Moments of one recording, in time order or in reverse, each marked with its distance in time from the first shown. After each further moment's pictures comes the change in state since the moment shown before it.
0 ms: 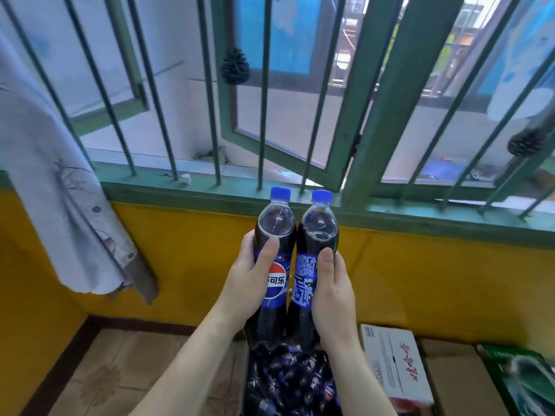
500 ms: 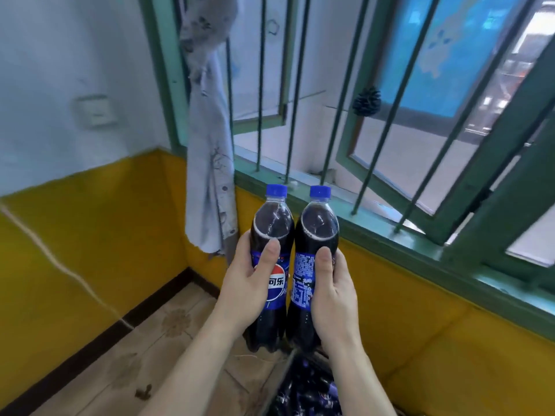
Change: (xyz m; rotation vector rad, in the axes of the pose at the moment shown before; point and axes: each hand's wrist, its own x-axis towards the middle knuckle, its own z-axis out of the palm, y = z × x) left_hand -0.080 0.040 -0.033 0.103 0.560 0.213; right_hand -0.019 -0.048 0.048 0.066 -0.518 -0.133
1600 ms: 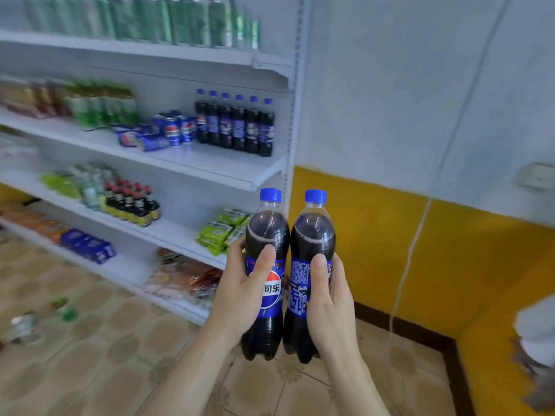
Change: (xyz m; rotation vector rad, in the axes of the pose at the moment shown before) left_hand -0.444 0.128 -0.159 0.180 1.404 0.131; right_hand -0.369 -0.069 0.163 0.196 -1.346 -0.164
